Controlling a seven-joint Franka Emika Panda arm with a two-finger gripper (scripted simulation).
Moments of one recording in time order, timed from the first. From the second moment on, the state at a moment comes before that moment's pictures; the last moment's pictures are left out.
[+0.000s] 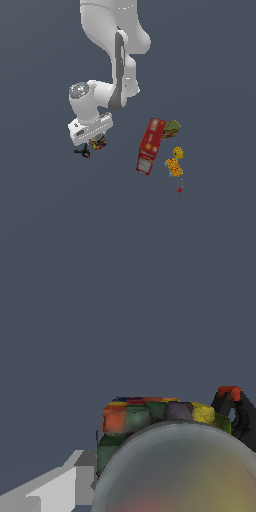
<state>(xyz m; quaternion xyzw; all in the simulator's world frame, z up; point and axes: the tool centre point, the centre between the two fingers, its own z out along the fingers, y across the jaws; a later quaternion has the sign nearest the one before) -0.063 -0.161 0.066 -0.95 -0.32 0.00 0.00</state>
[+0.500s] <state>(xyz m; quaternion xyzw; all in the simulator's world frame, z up) -0.066 -0.170 0.118 -0.95 -0.32 0.00 0.00</state>
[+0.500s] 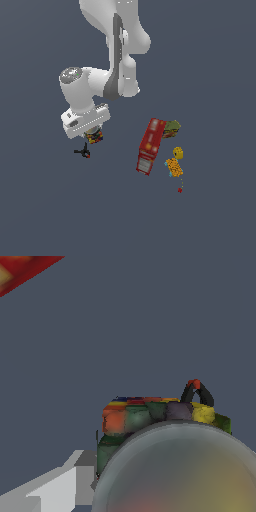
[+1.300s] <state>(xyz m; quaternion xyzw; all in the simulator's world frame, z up) -0.073 -0.199 0.271 -0.95 -0.32 0.00 0.00</state>
